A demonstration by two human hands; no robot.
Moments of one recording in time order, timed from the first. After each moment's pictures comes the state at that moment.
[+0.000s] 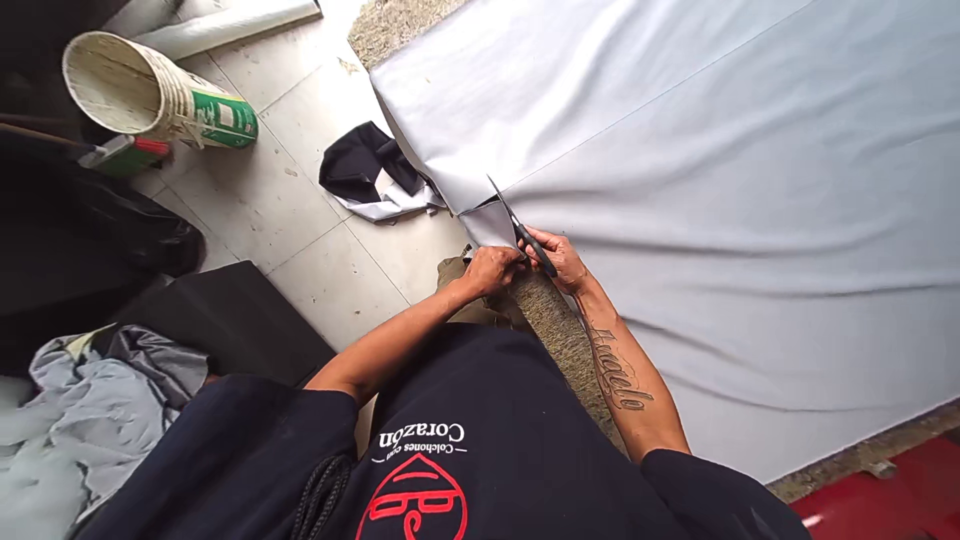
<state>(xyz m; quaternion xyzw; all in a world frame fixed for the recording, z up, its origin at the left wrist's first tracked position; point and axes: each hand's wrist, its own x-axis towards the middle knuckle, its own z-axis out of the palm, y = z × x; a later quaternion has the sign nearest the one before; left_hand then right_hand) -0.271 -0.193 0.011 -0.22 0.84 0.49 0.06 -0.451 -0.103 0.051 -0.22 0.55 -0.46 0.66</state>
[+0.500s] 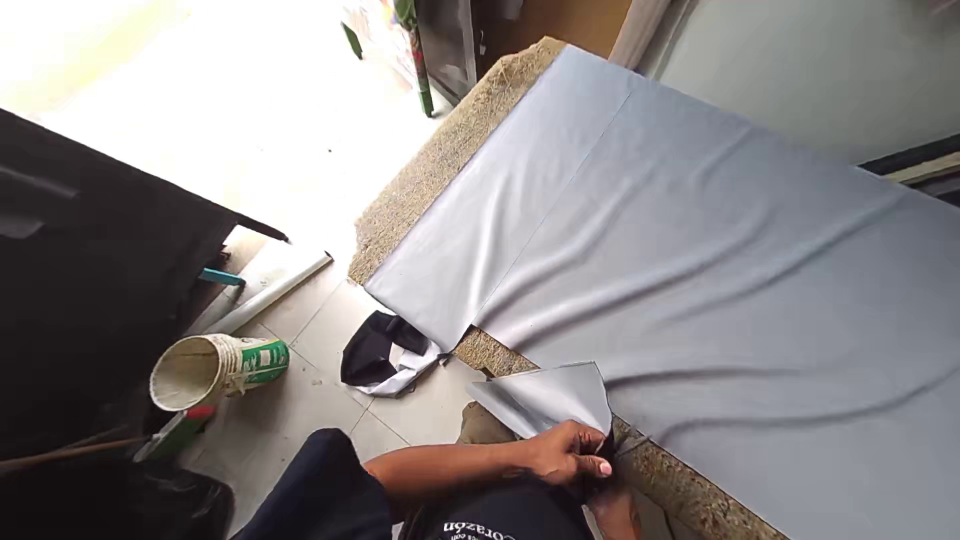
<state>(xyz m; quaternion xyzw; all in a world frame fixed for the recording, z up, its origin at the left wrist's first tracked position) -0.303 -0.103 0.139 0.09 0.54 0.81 0.22 -0.284 0.089 0.125 -0.03 0.77 -0.60 0.24</state>
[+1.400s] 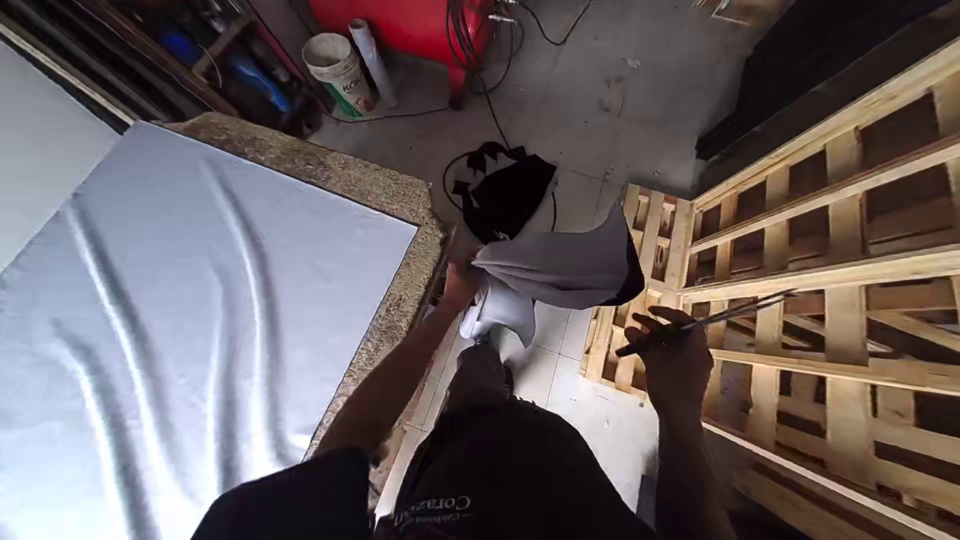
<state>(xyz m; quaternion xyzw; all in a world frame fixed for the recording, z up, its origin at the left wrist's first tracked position) -0.248 0.638 0.101 0.43 0.70 0.44 0.36 0.105 0.620 0.225 0.55 0.56 -0.41 -0.45</state>
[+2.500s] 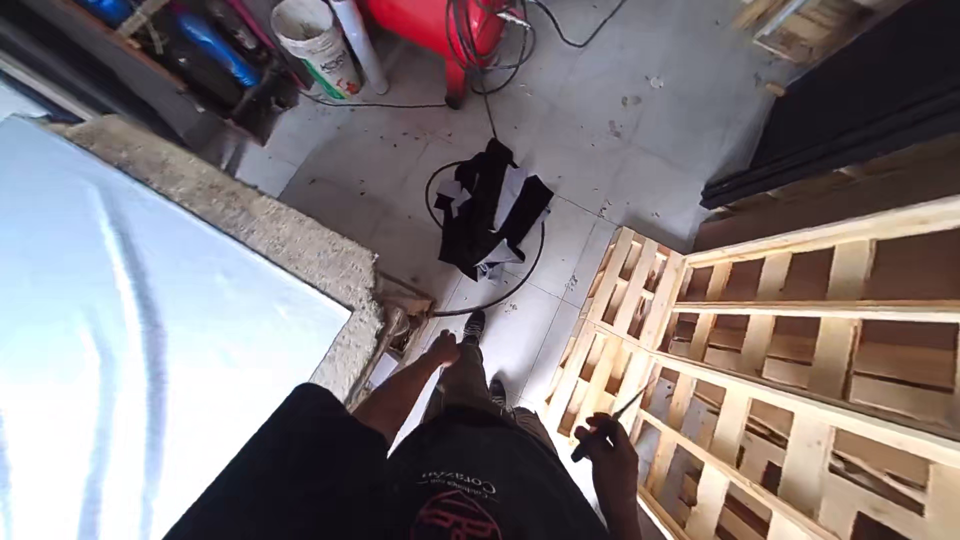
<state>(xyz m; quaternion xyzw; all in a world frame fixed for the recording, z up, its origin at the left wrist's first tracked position) -0.236 0.797 -0.080 0.40 0.73 -0.11 0.55 0.137 0.802 0.134 0.69 0.49 -0.48 -0.24</state>
